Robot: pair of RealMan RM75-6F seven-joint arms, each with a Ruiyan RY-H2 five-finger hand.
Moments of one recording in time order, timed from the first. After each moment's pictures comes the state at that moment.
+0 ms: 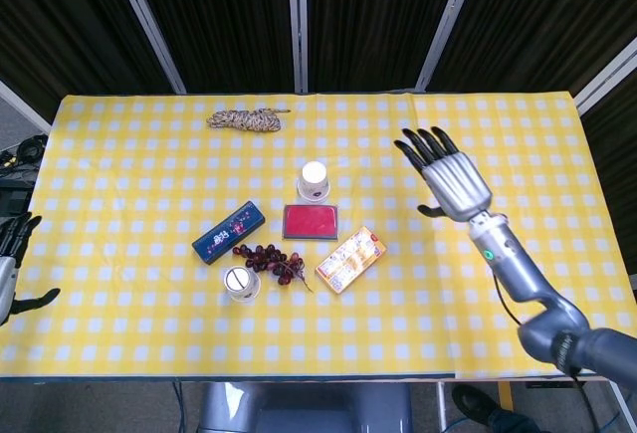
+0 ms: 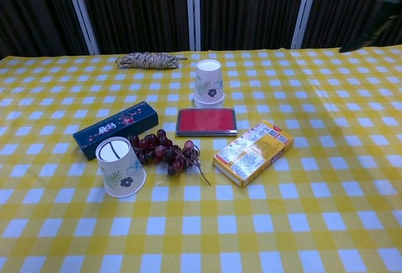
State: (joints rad) left arm -0.14 -1.07 -0.09 -1.60 1.42 1.37 -0.02; right arm 0.75 -1.21 0.12 -1.41 -1.40 1.13 -0.02
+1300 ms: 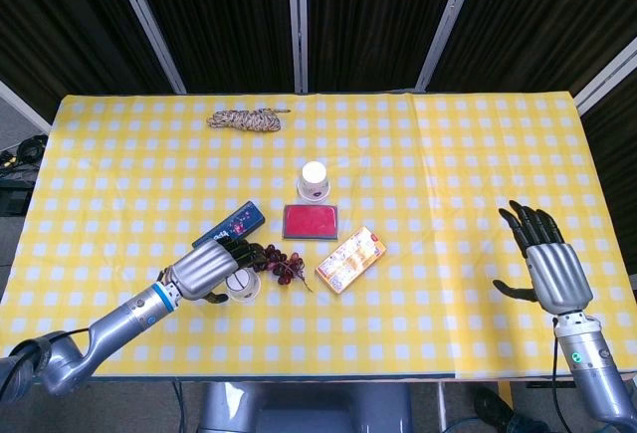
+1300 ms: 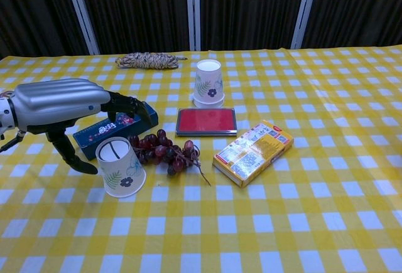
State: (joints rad) left arm -0.69 -1.38 -0.02 -1.46 1.73 0.91 -0.01; right arm 0.32 -1.12 0.03 -1.63 -1.42 1.39 0.03
